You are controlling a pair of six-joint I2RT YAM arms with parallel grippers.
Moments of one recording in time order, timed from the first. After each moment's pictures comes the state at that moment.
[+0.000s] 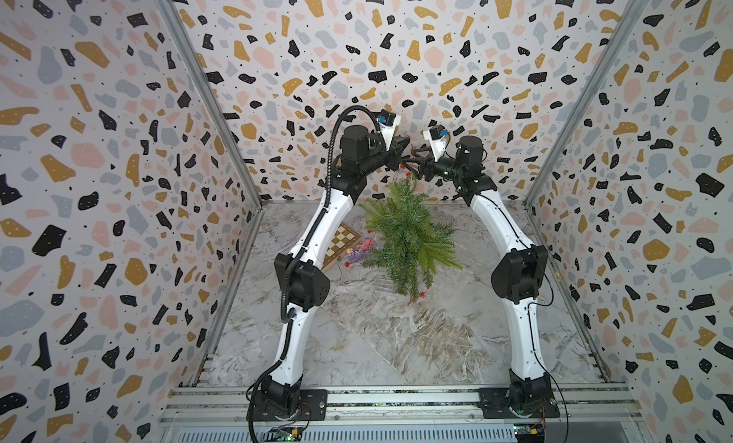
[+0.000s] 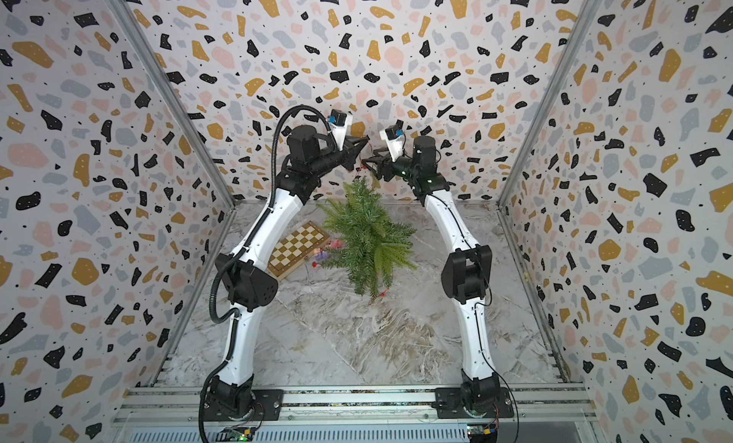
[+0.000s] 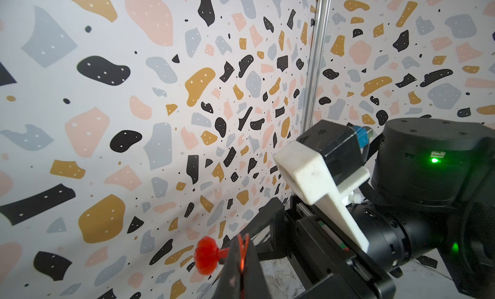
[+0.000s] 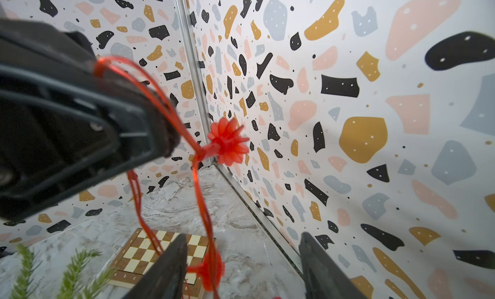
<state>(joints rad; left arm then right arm) -0.42 2.30 2.58 -0.25 0.48 0.01 0.29 2.34 2.44 -0.15 -0.78 0.02</state>
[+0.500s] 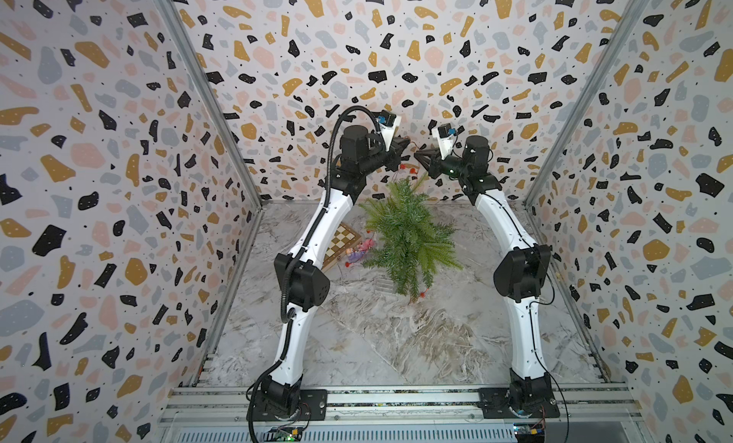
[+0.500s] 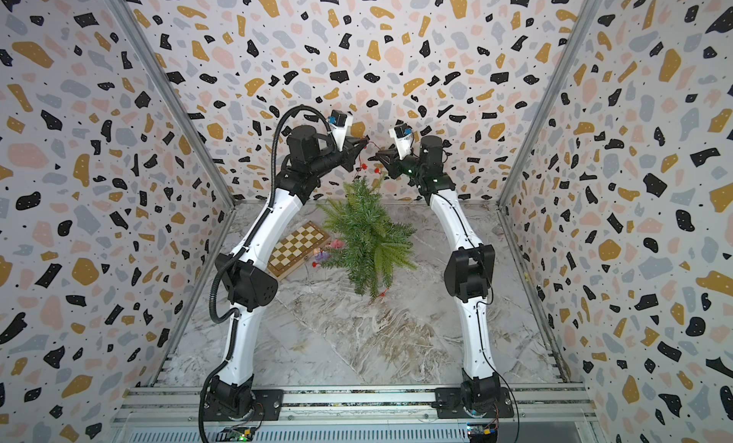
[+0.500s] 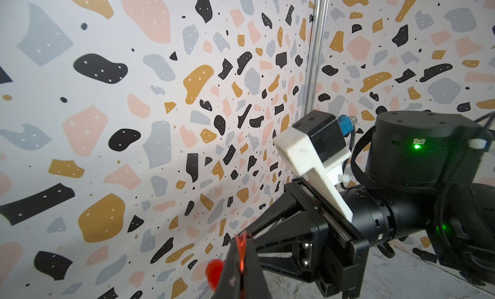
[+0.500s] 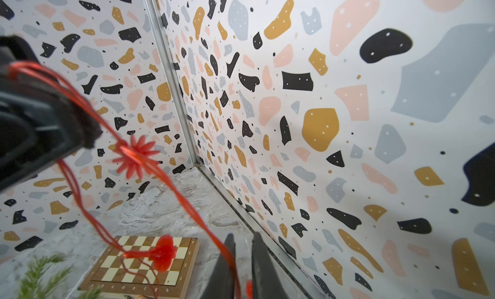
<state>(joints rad) -0.42 2.30 2.58 -0.25 0.49 0.02 0.25 2.35 2.45 -0.14 -0.74 0.03</state>
